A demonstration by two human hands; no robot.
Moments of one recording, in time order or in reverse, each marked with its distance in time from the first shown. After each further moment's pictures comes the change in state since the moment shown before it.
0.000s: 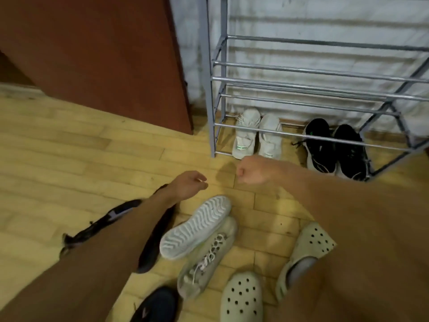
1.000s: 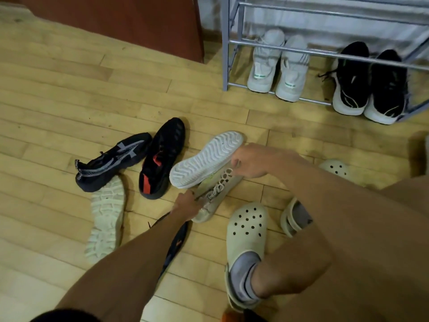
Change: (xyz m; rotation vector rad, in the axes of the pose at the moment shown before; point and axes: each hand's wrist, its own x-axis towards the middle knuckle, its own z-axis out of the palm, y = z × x) left_hand -0.071 -0.178 0.140 0.207 -0.051 -0.367; right_hand -0.040 -0.040 0.117 -0.057 -0.205 -0.060
